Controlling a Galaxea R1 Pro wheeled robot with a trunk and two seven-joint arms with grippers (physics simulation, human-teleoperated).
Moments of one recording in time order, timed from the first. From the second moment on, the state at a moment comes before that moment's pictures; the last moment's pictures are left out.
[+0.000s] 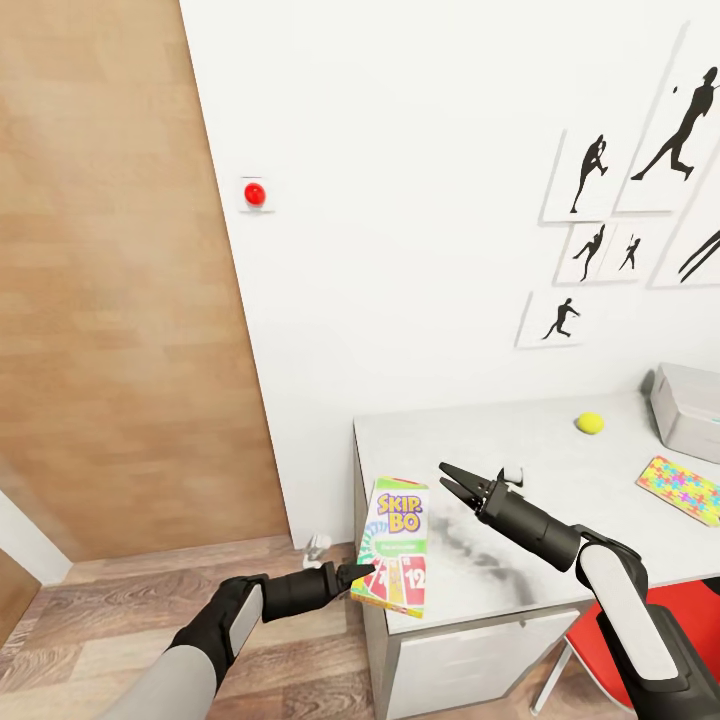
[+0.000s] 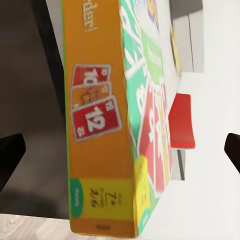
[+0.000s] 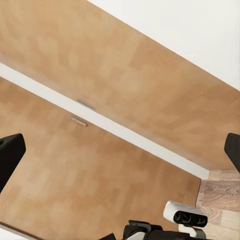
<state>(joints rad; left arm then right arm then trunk) -0.63 -0.14 0.28 -0.43 0.01 0.55 -1.02 -0.33 -0.17 -0.05 -1.48 -1.04 0.83 0.62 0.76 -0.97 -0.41</state>
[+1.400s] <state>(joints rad) -0.63 -0.15 0.28 -0.41 0.03 0.57 -1.04 -0.33 -0.17 -0.05 -1.47 -1.04 0.83 0.62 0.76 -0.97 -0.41</state>
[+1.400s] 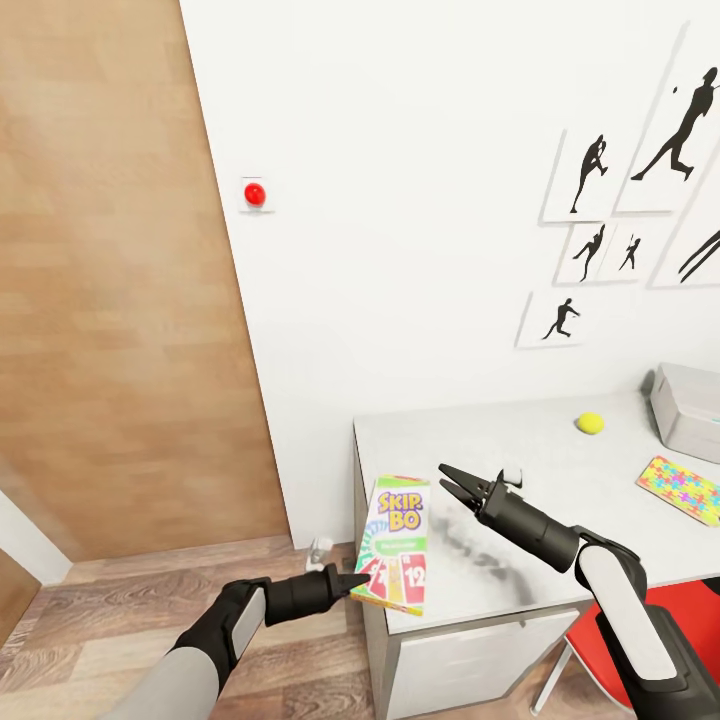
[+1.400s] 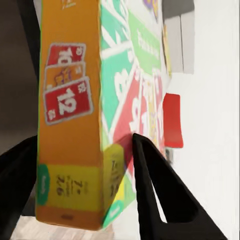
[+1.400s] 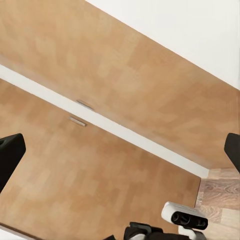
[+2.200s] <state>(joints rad) -0.63 -0.15 0.28 -0.41 0.02 0.55 -1.04 -0.33 -0.17 -0.05 -1.47 -1.04 0.83 0.62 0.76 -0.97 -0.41</state>
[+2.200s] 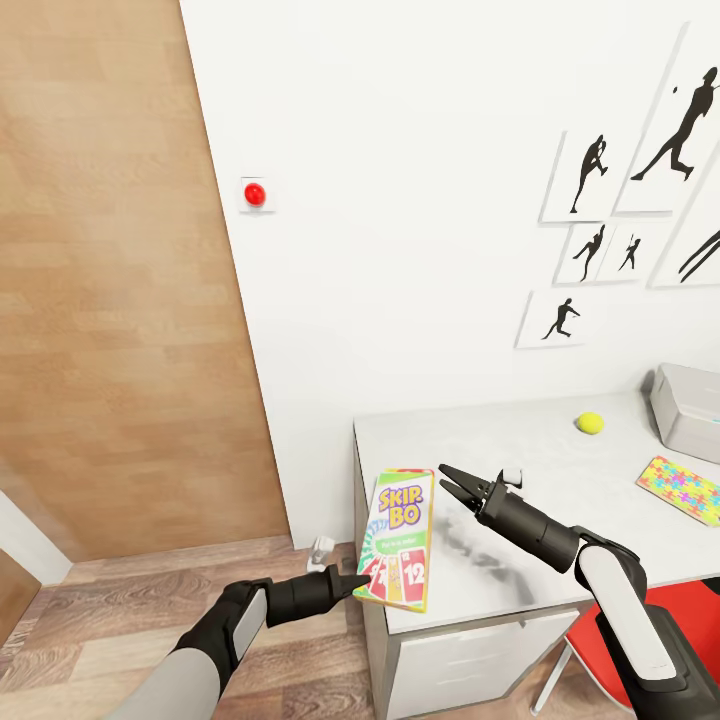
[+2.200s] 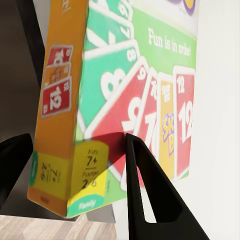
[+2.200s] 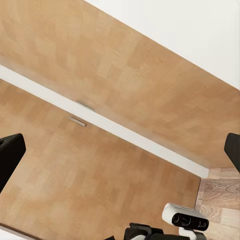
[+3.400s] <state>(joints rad) -0.63 -0.12 0.28 -0.45 0.02 0.58 -1.11 -0.33 -0.20 -0.12 -1.48 -1.04 0.85 0.62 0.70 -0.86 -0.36</state>
